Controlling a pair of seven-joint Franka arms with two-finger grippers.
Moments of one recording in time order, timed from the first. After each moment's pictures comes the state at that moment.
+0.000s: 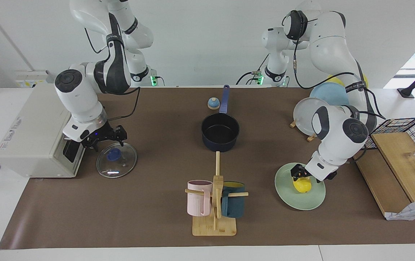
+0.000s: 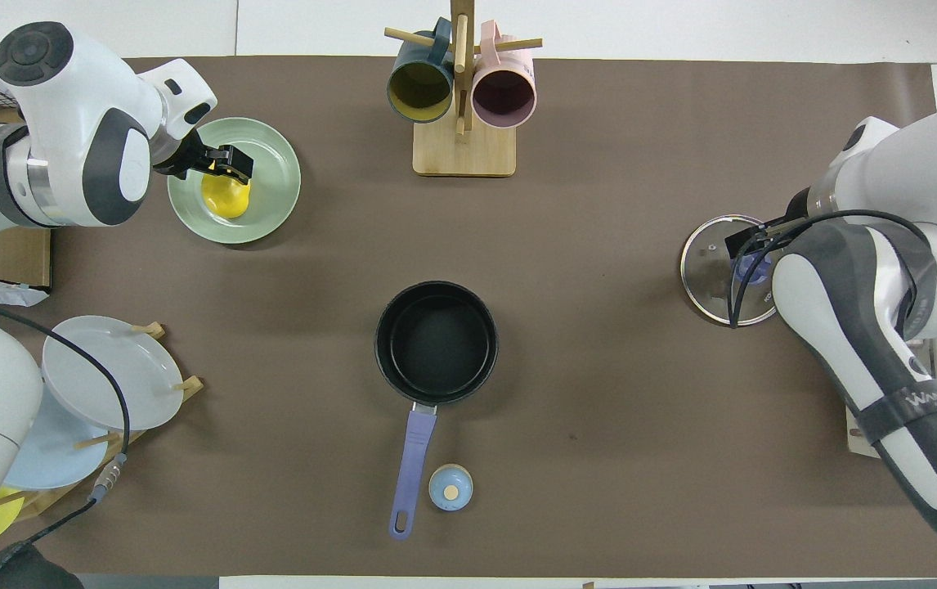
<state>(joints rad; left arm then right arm) -0.14 0.60 0.00 -1.44 -0.03 2.07 0.06 -0.02 0.17 0.04 -1.93 -0.03 2.11 -0.21</state>
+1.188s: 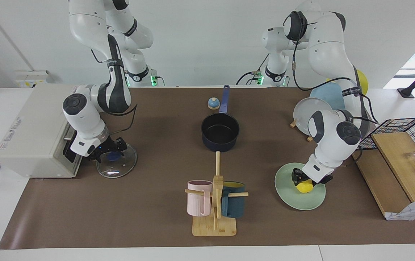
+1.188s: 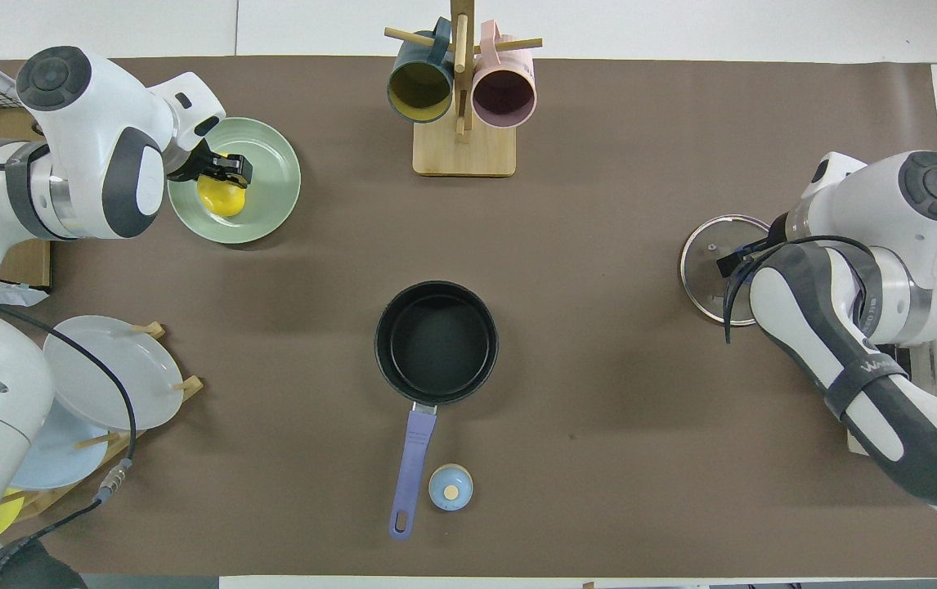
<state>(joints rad) -0.14 0.60 0.00 -1.49 -0.03 2.16 0.07 -0.06 0.27 0.04 -2.01 -0.03 2.29 -0.35</state>
